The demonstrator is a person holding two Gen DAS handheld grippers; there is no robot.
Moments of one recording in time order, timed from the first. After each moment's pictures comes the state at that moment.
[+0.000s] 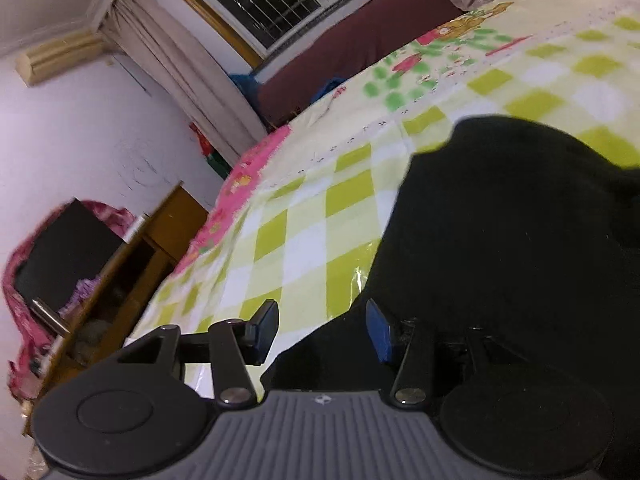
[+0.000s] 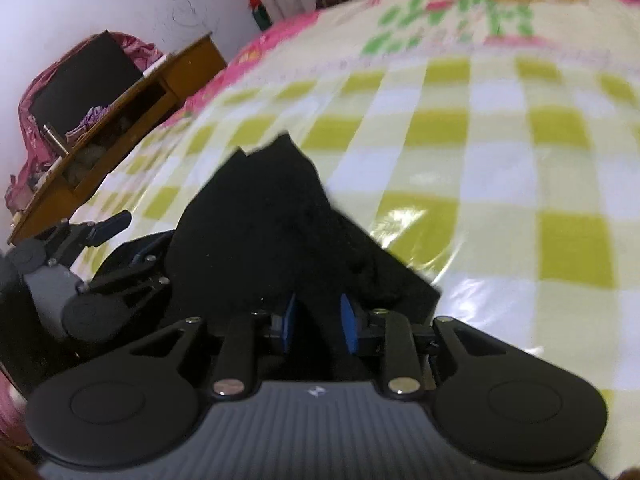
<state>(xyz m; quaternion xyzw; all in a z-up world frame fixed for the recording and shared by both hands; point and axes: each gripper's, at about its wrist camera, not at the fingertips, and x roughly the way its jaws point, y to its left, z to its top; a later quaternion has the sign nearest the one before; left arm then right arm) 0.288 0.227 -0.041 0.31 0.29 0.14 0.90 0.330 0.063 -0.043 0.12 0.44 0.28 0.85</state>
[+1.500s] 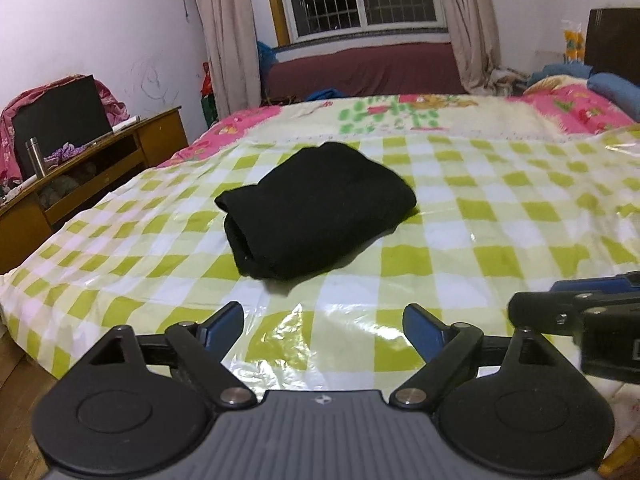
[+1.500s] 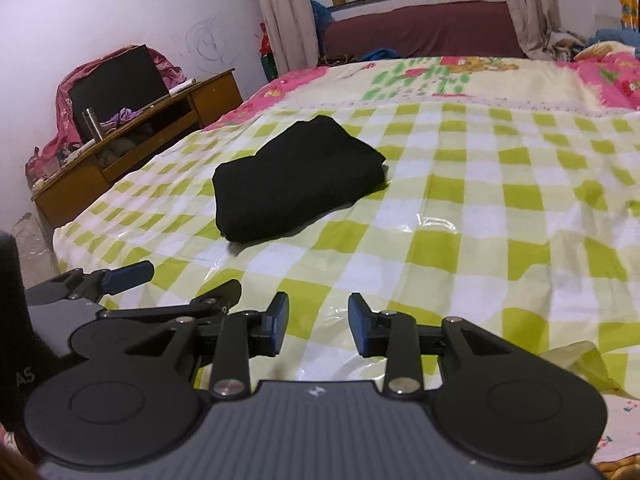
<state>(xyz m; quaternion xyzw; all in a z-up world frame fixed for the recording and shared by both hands) -0.023 0.134 0.036 0.06 0.29 0.09 0.95 -0.008 -0.010 0.041 0.06 0.34 0.23 0.91</state>
